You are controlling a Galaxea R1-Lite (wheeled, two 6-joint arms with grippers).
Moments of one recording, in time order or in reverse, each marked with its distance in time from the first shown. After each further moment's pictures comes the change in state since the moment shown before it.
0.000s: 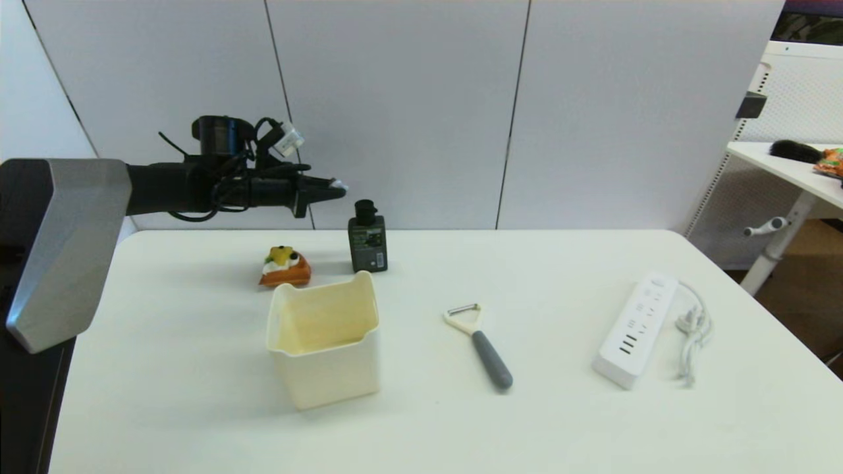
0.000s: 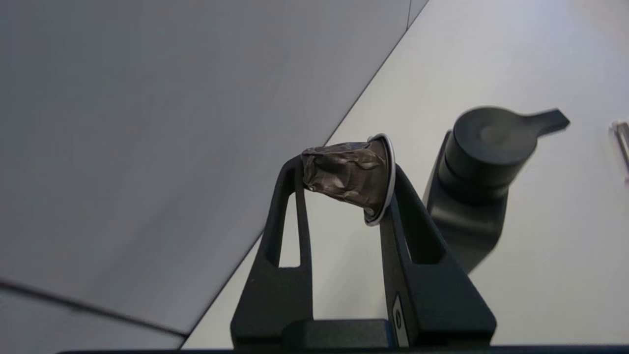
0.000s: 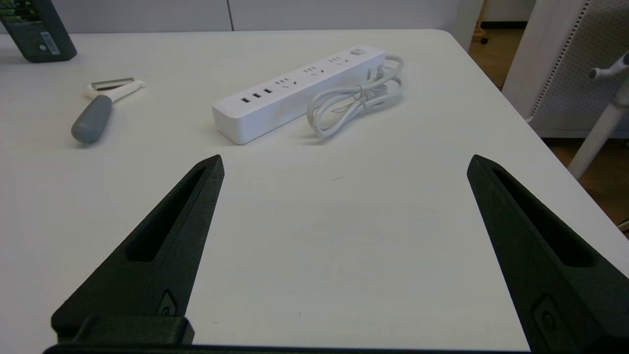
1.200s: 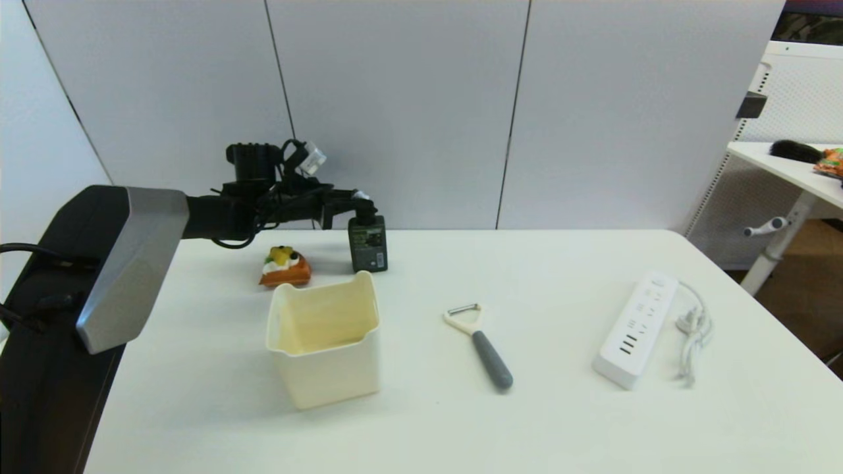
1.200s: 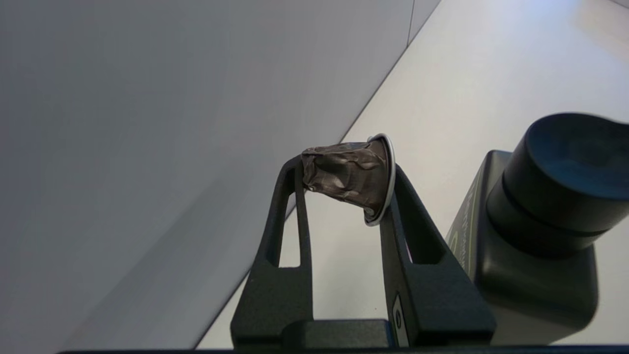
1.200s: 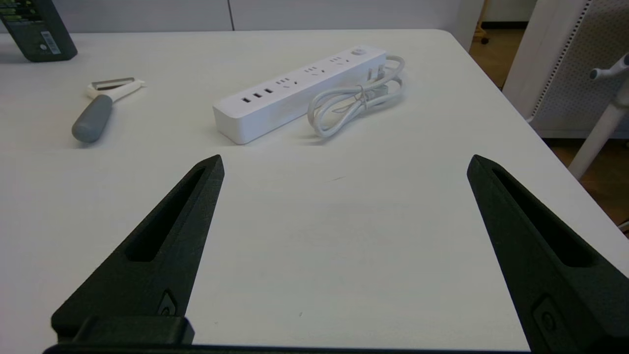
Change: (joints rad) left arm -0.053 0.131 0.000 -0.253 -0.012 -0.126; right arm 0.000 0.000 0.000 0.000 0.000 0.000
